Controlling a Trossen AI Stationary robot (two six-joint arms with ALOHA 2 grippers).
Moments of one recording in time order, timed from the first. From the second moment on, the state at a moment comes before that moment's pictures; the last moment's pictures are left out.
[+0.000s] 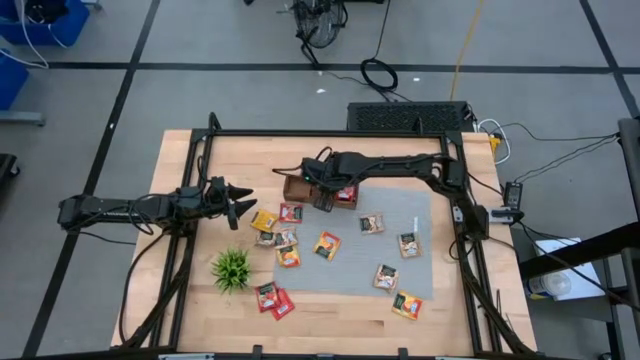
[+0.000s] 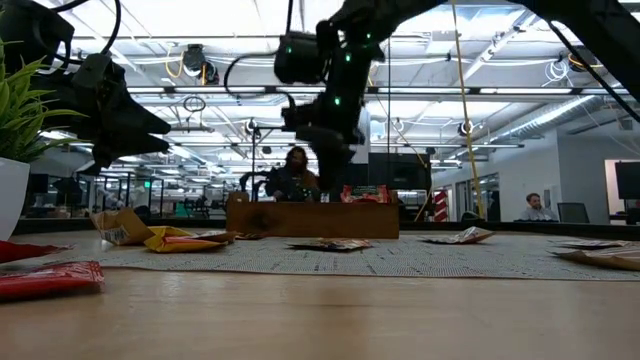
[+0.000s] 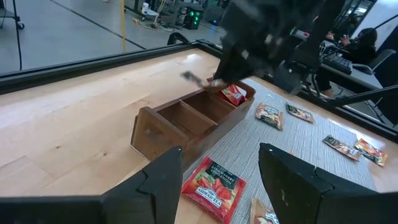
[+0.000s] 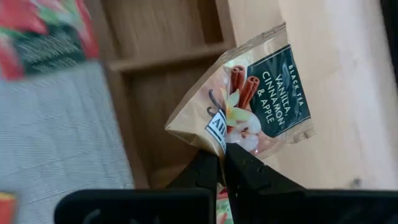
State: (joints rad) left arm 0.07 0.29 0.01 0.08 -0.26 -0.40; right arm -0.19 2.13 1.76 -0.90 0.26 0.11
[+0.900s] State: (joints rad) left arm 0.07 0.29 0.01 0.08 -0.26 -0.40; right arm -0.19 2.13 1.68 -0.76 0.24 0.12
